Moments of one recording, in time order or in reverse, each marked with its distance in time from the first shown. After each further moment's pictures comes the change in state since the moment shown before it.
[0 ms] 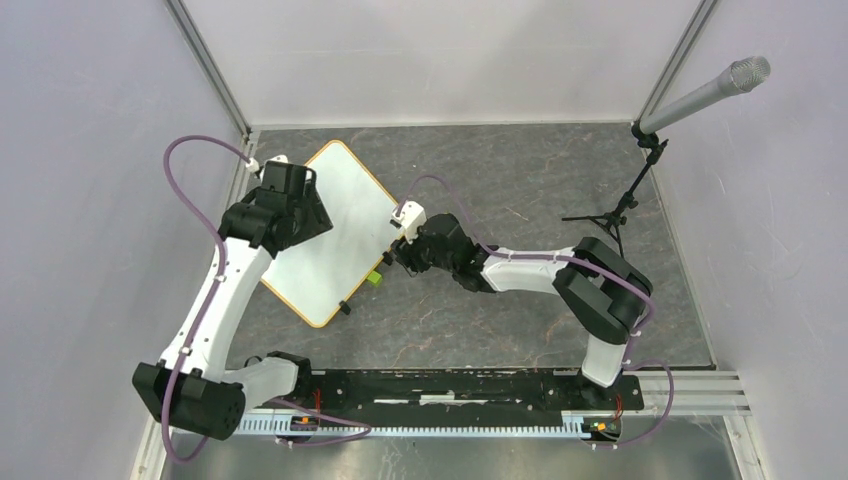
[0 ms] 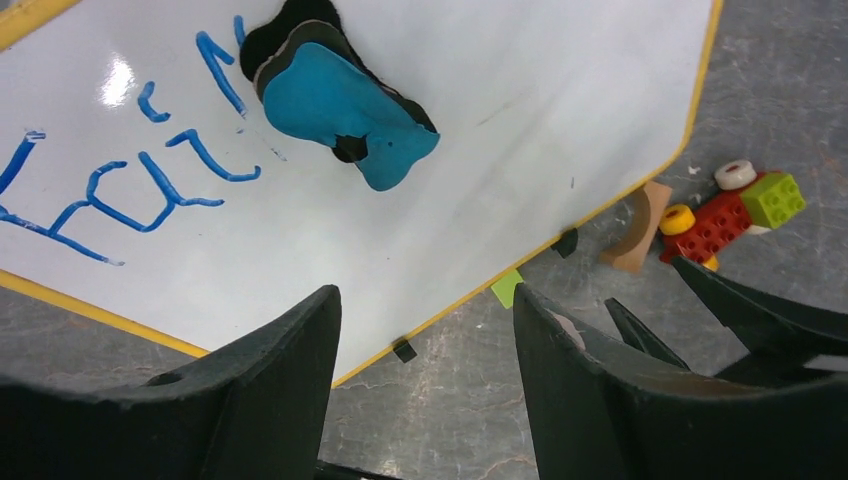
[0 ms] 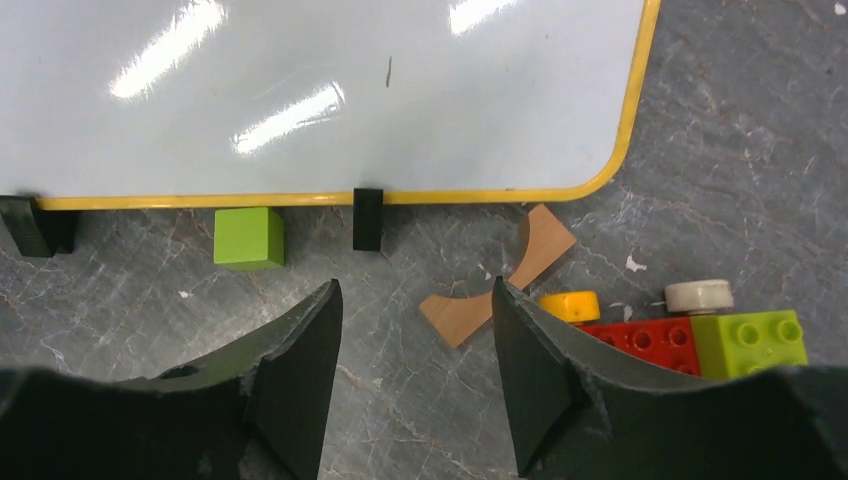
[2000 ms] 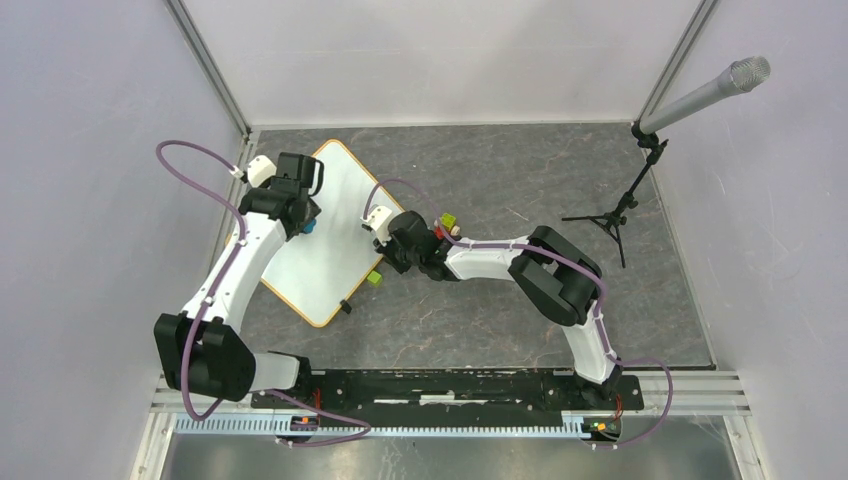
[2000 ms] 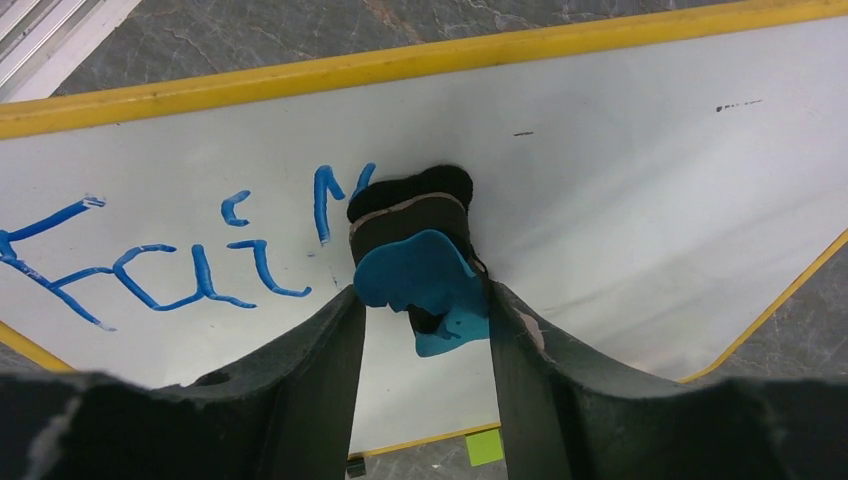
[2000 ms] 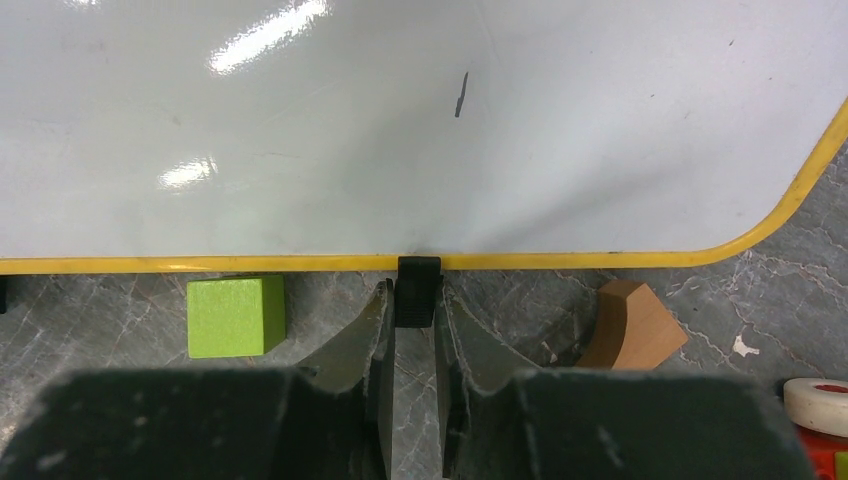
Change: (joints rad) left arm 0.033 0.194 -0.029 0.116 -0.301 -0.322; right arm 0.034 0.266 0.311 -0.210 0.031 -0.014
